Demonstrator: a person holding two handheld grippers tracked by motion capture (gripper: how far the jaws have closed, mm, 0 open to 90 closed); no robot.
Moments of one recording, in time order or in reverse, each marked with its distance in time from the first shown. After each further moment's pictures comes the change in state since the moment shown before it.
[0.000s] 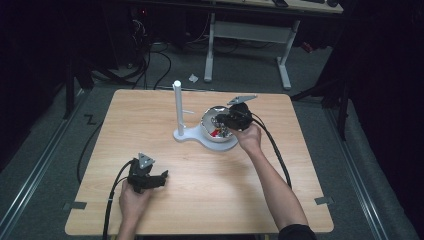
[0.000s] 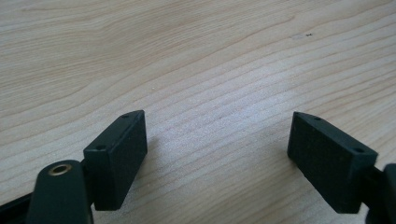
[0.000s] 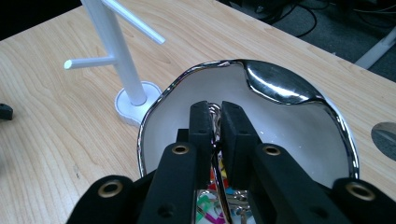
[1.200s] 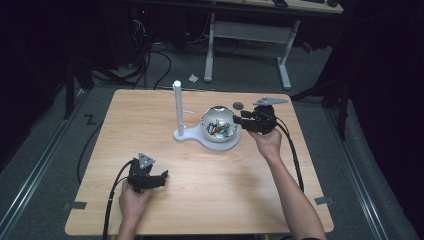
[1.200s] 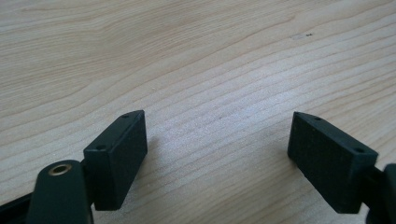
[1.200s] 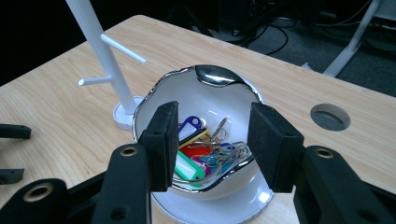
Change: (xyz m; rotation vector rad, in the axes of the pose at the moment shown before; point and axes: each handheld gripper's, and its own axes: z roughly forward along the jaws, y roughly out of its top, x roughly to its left) left arm 0.000 0.000 0.000 -0.001 0.001 0.000; right arm -0.014 -0.020 -0.070 -0.122 -0.060 0.101
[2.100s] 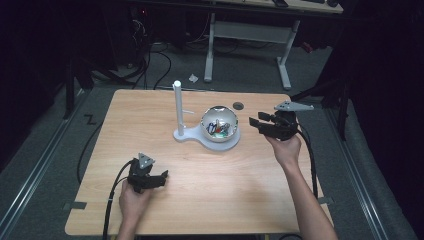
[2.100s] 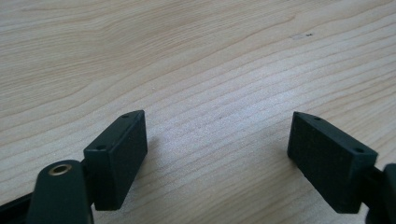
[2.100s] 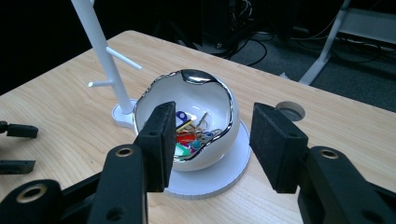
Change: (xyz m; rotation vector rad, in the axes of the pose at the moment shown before) left arm 0.000 0.000 0.000 0.000 0.000 0.000; right arm 0.001 -0.008 -0.064 -0.058 -0.065 0.009
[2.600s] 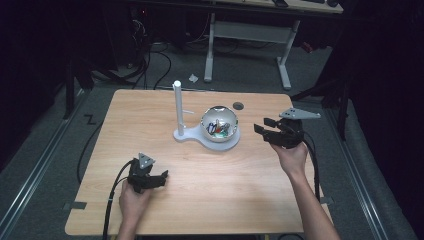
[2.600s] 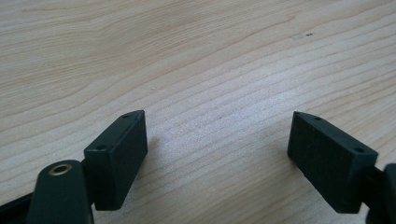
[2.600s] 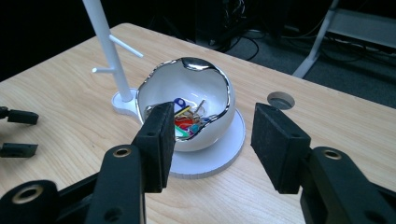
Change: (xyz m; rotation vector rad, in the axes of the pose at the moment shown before) left arm 0.000 0.000 0.000 -0.001 0.003 0.001; right arm 0.011 -0.011 -0.024 0.008 -0.036 -0.023
